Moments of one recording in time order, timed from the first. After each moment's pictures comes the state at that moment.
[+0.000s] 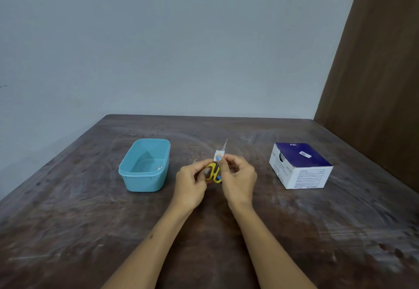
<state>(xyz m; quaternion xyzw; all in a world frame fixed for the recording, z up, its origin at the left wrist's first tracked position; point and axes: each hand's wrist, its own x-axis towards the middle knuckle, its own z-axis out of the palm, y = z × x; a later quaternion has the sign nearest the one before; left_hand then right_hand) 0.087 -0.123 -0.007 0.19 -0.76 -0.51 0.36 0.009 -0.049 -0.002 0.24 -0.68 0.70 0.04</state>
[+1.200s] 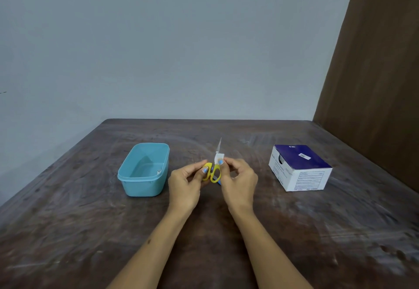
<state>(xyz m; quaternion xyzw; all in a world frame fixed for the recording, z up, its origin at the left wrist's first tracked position) 0.084 -0.122 -0.005 0.20 -0.61 -0.63 0.43 0.010 -0.045 0.002 0.27 -0.70 0.65 0.11</state>
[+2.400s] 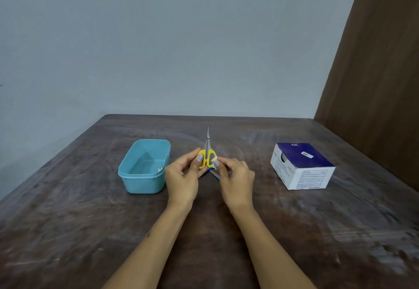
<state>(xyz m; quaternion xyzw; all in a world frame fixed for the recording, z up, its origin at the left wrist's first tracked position) 0.084 -0.119 0.007 0.18 -0.54 -0.66 0.49 0.007 -0.048 -0.004 0.34 -0.78 0.51 0.10</state>
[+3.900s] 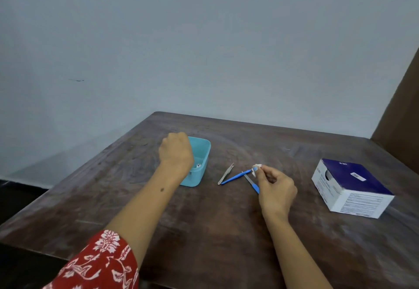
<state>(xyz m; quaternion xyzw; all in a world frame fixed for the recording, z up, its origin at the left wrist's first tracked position) 0.145 -0.176 0.085 0.55 -0.81 -0.07 0.17 0.009 -0.048 0.002 0.22 -0.73 0.64 0.04</state>
